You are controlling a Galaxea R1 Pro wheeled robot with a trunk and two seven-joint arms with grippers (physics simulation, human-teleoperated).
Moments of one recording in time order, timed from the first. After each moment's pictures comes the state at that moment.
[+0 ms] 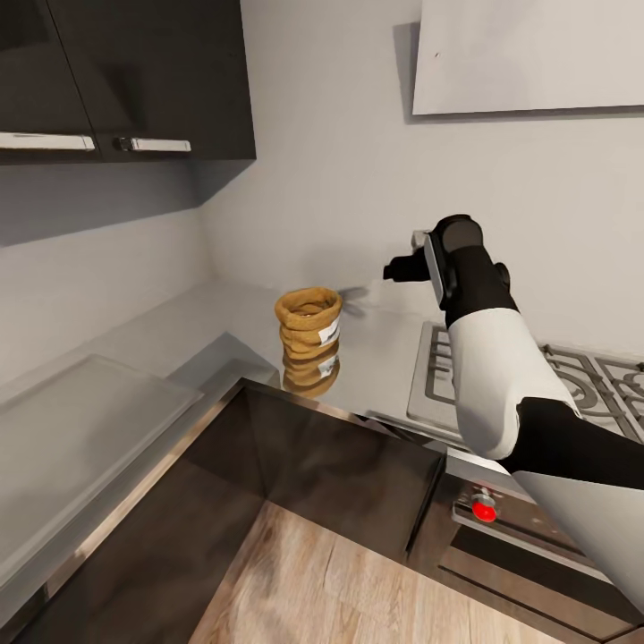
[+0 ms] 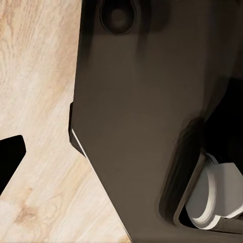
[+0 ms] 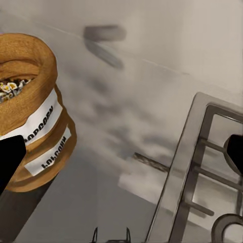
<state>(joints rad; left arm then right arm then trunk) 0.00 -0.02 0.02 -0.04 0.15 -0.12 0.01 -1.49 0.17 -0.21 -0.77 0.43 1.04 0.16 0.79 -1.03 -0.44</state>
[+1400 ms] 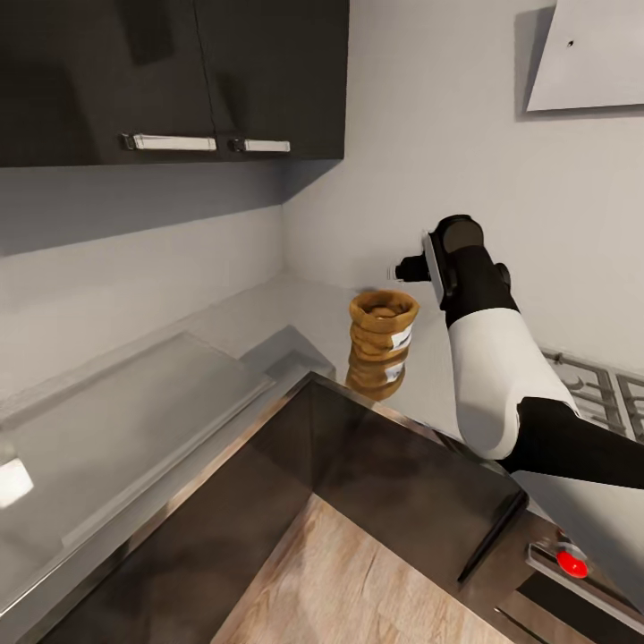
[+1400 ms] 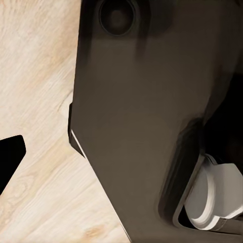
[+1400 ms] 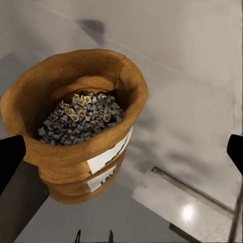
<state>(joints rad) 0.00 -0.02 0.02 -0.04 0.15 -0.12 0.01 -1.49 0.17 -0.21 -0.77 0.44 1.04 0.02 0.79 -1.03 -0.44</state>
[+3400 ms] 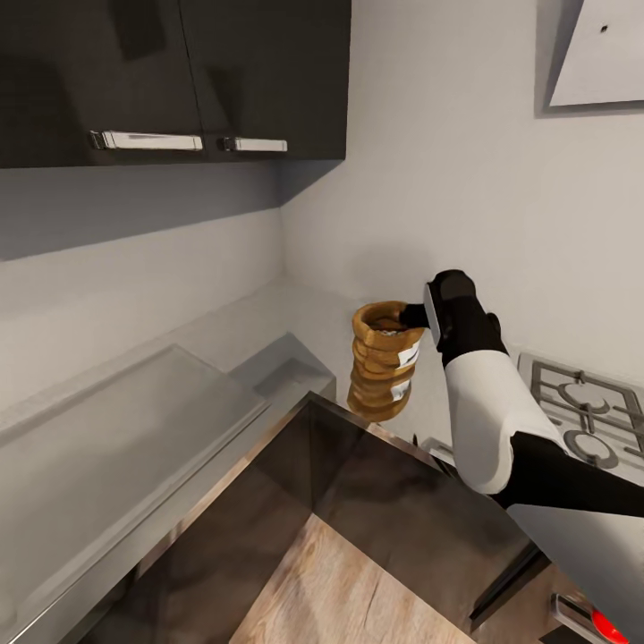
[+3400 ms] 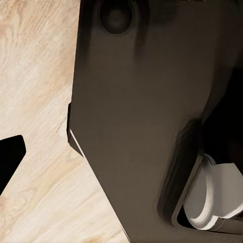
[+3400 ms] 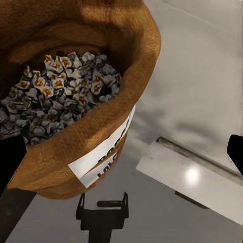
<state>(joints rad) 0.00 -0.02 0.02 -0.04 0.16 -0.12 0.01 -1.35 0.17 -0.31 -0.75 0.44 1.02 -0.05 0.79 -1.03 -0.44</state>
